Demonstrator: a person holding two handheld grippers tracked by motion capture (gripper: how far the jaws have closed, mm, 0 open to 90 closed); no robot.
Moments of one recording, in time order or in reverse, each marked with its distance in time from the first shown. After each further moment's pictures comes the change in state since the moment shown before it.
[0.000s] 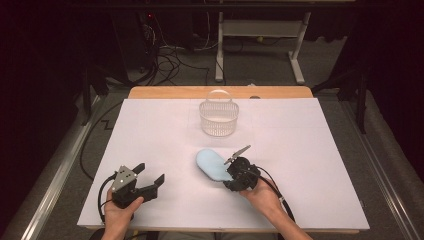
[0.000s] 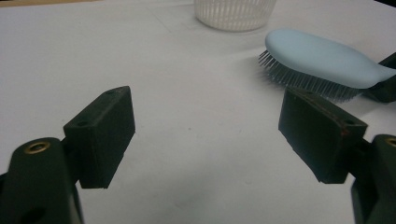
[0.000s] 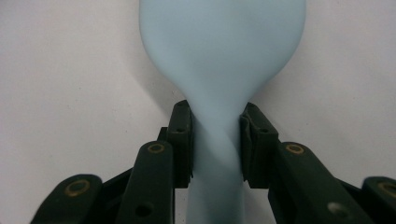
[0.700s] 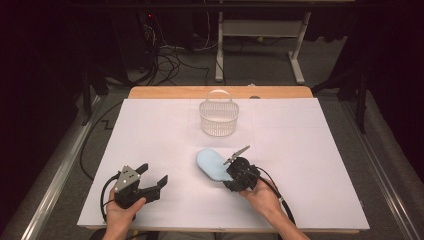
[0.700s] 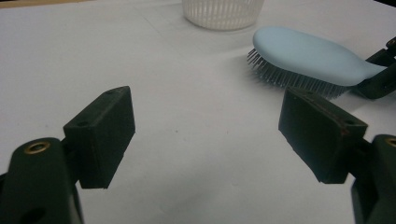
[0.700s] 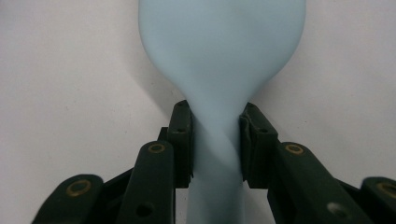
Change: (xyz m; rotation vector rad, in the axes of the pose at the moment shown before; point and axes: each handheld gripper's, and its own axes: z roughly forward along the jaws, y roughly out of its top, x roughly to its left) left arm -0.005 0.002 0.001 0.009 -0.019 0.021; right arm 0.003 0.000 -0.001 0.004 -0.021 0.003
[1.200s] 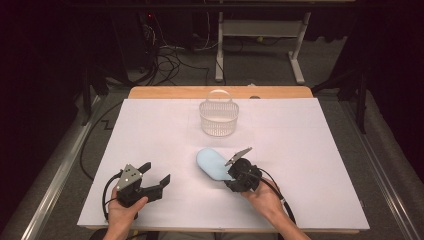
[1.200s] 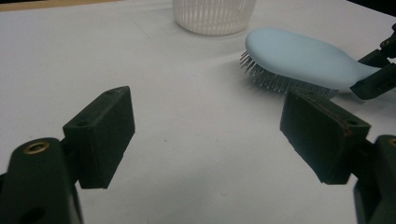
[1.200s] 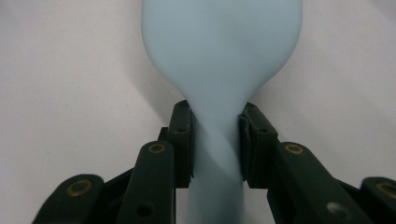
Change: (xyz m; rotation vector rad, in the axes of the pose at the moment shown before) left arm -0.004 0.006 0.003 -0.004 -0.032 -0.001; right arm 0.002 -0.004 -0.007 -0.047 -0.028 -0.038
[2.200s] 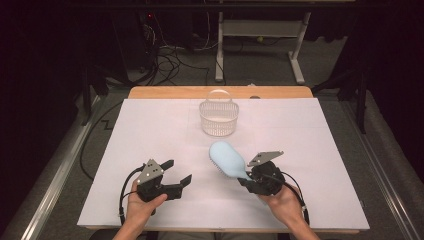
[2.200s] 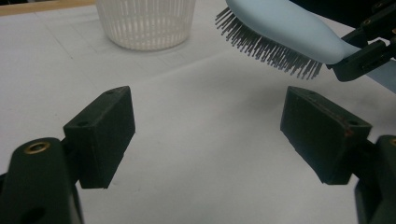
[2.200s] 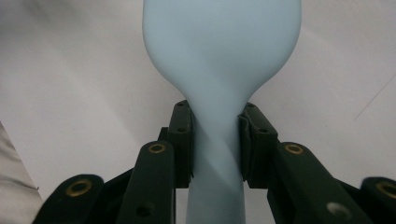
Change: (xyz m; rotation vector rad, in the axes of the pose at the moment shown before) left arm -0.035 0.024 0.028 0.017 -0.152 0.041; right arm -0.015 -0.035 -0.046 -0.186 0.007 0.028
